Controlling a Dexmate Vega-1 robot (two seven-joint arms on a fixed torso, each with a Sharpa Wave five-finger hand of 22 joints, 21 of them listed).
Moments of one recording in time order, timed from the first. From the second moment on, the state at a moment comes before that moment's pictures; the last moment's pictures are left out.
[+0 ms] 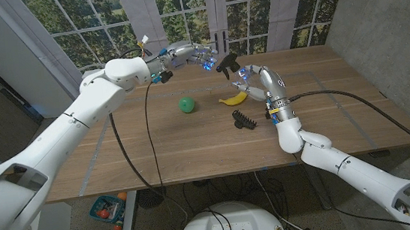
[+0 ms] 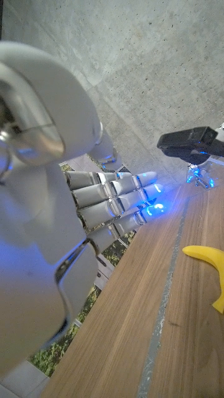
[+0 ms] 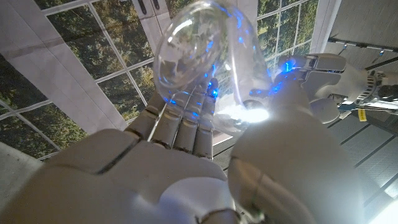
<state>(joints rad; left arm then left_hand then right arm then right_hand) 0.52 0.76 0.51 -1.77 -0.50 0.19 -0.35 0.69 0.20 0.75 -0.09 0.22 0.61 0.13 0.19 0.20 0.88 0.00 0.20 0.19 0.87 -0.10 0.24 0.21 0.45 0.02 0.95 0.20 -0.81 -0.54 -0.63 -1.38 -0.54 0.37 -0.91 0.87 -0.05 0.24 -0.12 0.29 0.76 0.05 0.56 0.32 0.89 -0.04 0.64 0.81 0.84 -0.10 0.31 1.03 0.39 -0.04 1.00 0.19</state>
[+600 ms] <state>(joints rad) 0.53 0.84 0.54 -1.89 -0.37 0.22 -0.28 1.27 0.07 0.63 -0.20 0.22 0.56 -0.15 0.19 0.20 0.59 -0.22 0.19 0.20 0.62 -0.06 0.24 0.26 0.26 -0.04 1.10 0.21 -0.77 -0.50 -0.63 -1.28 -0.55 0.35 -1.06 0.87 -0.05 0.23 -0.11 0.30 0.76 0.05 0.56 0.32 0.89 -0.04 0.63 0.82 0.84 -0.10 0.30 1.04 0.39 -0.04 1.01 0.19</state>
